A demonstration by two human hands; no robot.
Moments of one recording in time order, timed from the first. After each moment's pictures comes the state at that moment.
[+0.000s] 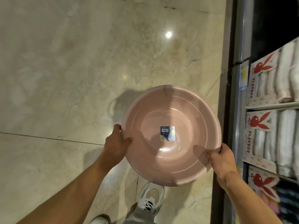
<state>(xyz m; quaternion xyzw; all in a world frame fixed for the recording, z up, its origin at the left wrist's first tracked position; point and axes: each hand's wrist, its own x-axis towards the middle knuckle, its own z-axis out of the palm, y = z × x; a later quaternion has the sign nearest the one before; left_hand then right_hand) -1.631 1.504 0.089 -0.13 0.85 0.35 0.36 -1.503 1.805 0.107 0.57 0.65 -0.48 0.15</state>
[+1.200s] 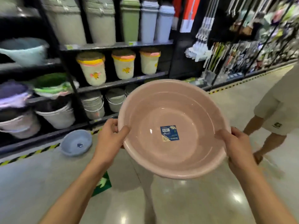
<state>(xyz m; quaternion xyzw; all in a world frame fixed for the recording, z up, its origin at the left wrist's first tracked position) -1.571 1.030 0.916 -0.33 0.66 0.60 -0.30 -1.763 1.300 0.945 -0.04 0.77 -0.63 0.08</state>
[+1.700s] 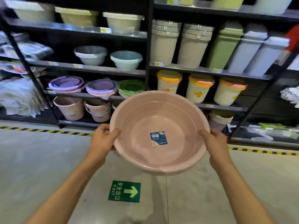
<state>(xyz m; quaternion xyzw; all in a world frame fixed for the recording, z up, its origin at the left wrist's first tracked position) -1.459 0.859 0.911 -0.54 0.52 0.48 -0.46 -1.772 0.970 0.931 -0.26 0.72 -0.59 0.25</state>
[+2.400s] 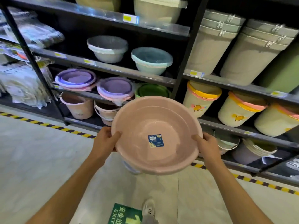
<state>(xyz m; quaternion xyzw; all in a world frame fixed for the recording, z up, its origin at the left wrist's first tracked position) -1.445 0.515 0.839 -0.60 0.48 0.48 -0.42 -1.775 0.582 0.874 -0.34 0.75 -0.47 0.32</state>
